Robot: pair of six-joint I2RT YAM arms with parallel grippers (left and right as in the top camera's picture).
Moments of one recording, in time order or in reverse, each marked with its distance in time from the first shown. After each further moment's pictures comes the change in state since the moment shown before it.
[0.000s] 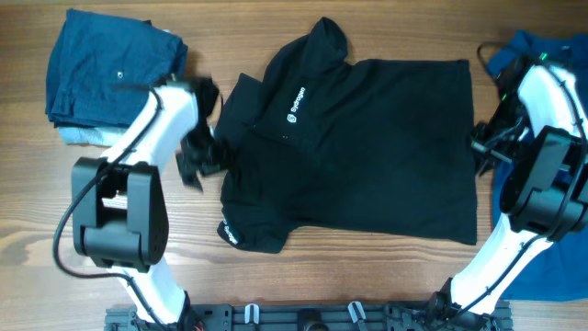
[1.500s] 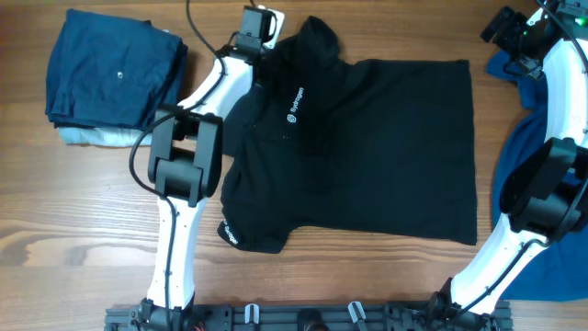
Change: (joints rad) left arm -0.124 0.558 0.546 1.011 -0.192 0.502; right arm 0.000 0.000 0.301 0.679 -0.167 -0.092
